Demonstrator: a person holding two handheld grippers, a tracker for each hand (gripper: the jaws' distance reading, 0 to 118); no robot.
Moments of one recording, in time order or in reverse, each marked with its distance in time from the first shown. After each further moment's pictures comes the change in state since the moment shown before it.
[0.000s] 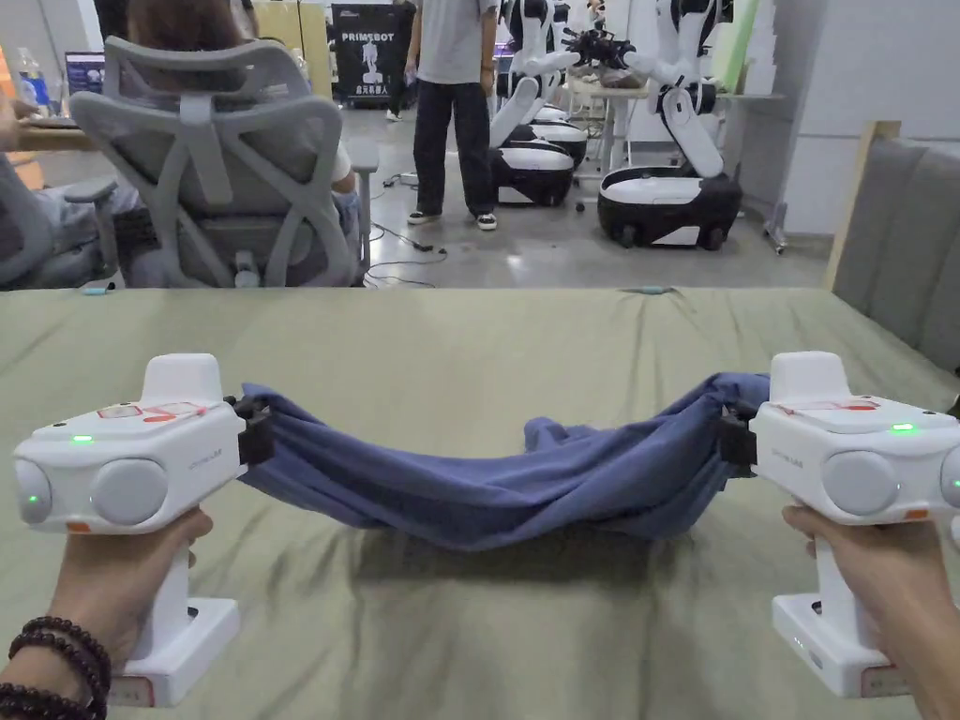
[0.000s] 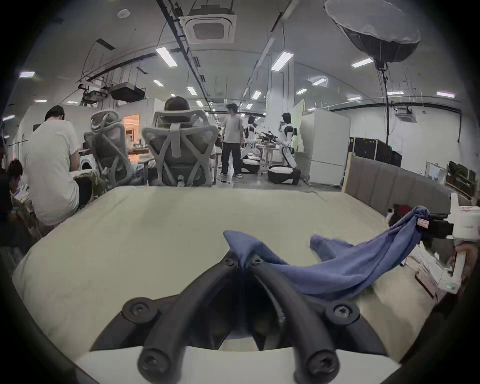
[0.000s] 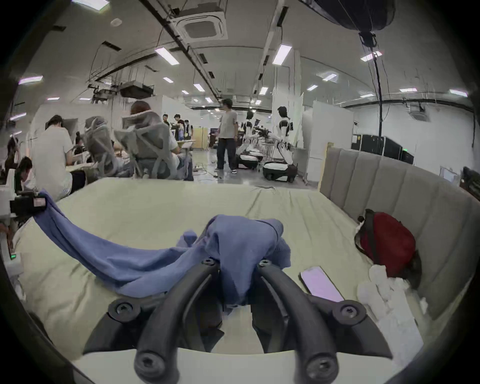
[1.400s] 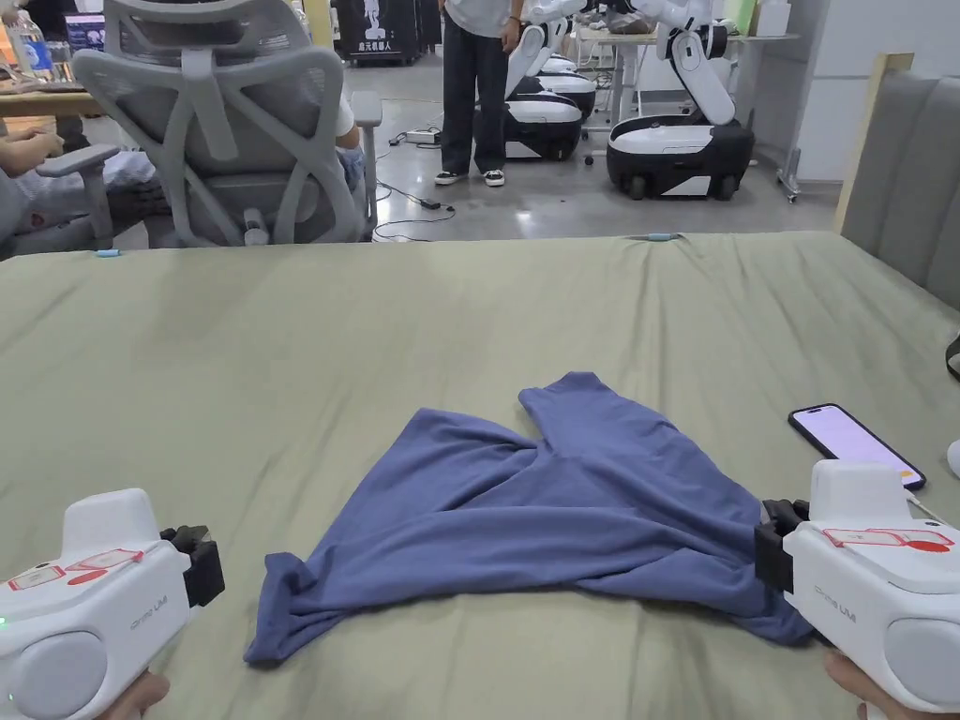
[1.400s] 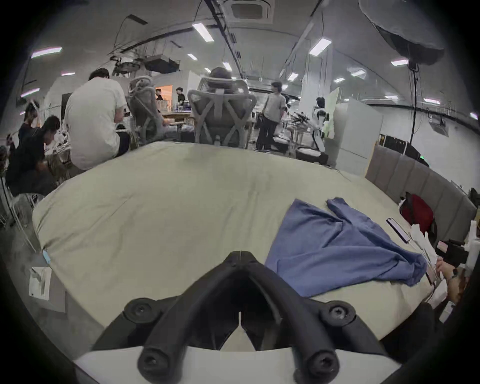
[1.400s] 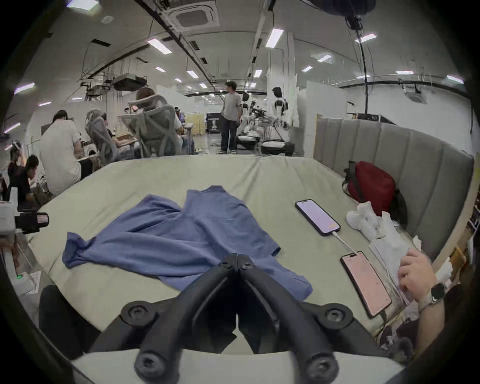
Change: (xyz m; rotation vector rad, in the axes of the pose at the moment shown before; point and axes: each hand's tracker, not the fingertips) left arm -0.004 -0.098 0.087 -0.149 0.156 0.137; right arm -0.036 -0.093 0.105 -0.103 -0.002 -0.069
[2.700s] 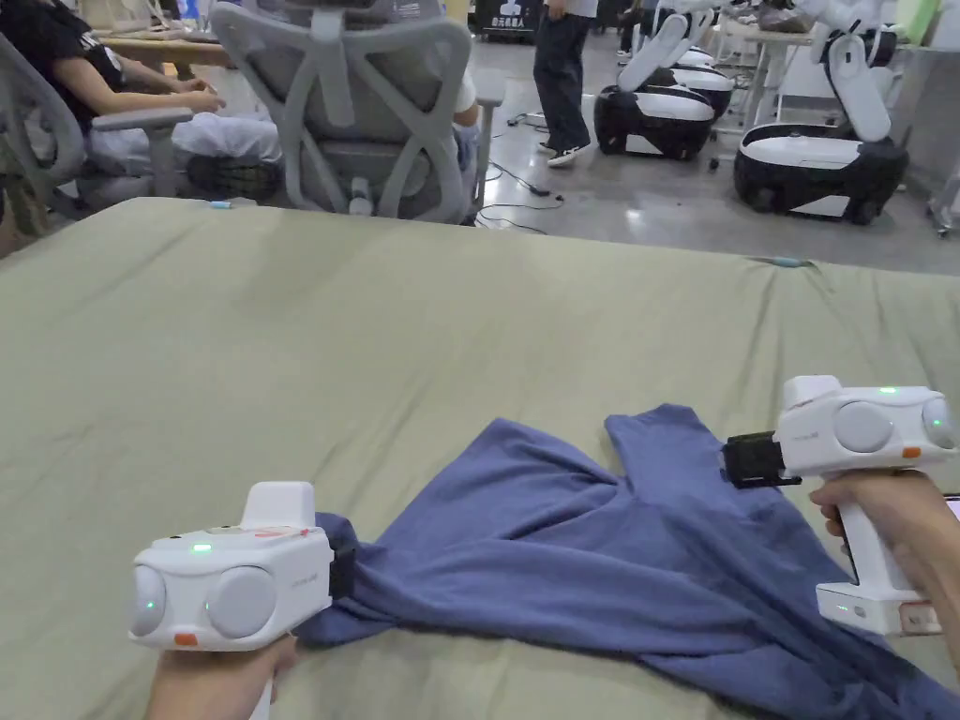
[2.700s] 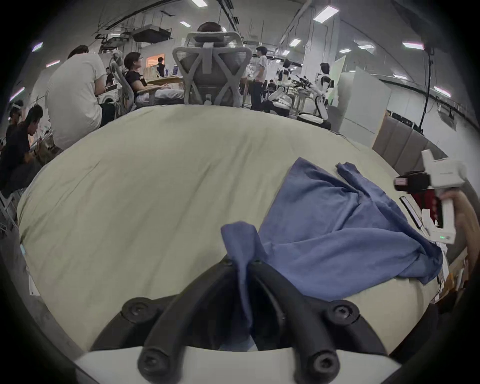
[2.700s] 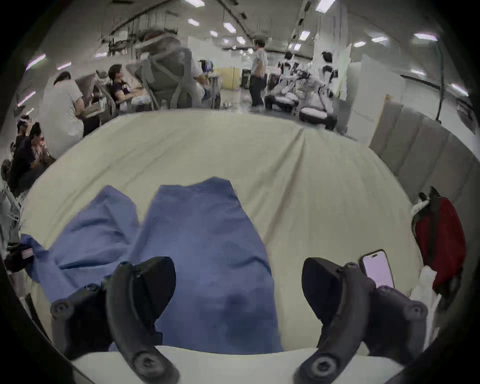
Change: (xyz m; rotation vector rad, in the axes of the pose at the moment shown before) left arm 0.034 -0.006 -0.093 -0.215 -0.009 0.000; right arm 0.023 0.123 -0.303 -0.372 0.143 0.176
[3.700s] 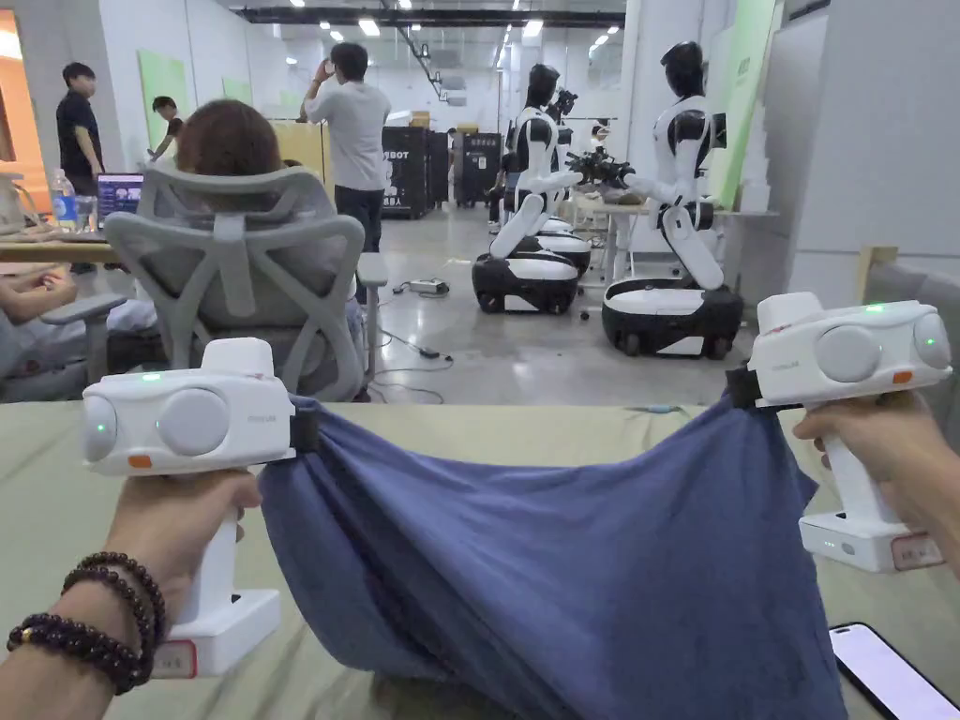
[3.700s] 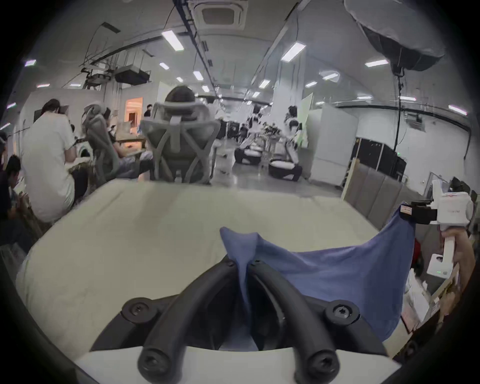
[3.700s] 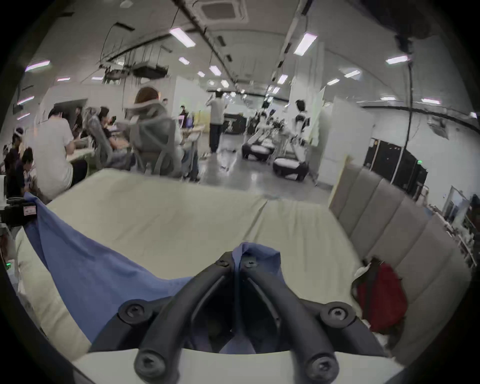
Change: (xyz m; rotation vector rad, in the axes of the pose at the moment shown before) left arm 0.059 0.278 0.043 0.318 -0.147 -0.120; right arm 0.044 0.125 0.225 0.429 -0.165 -0.027
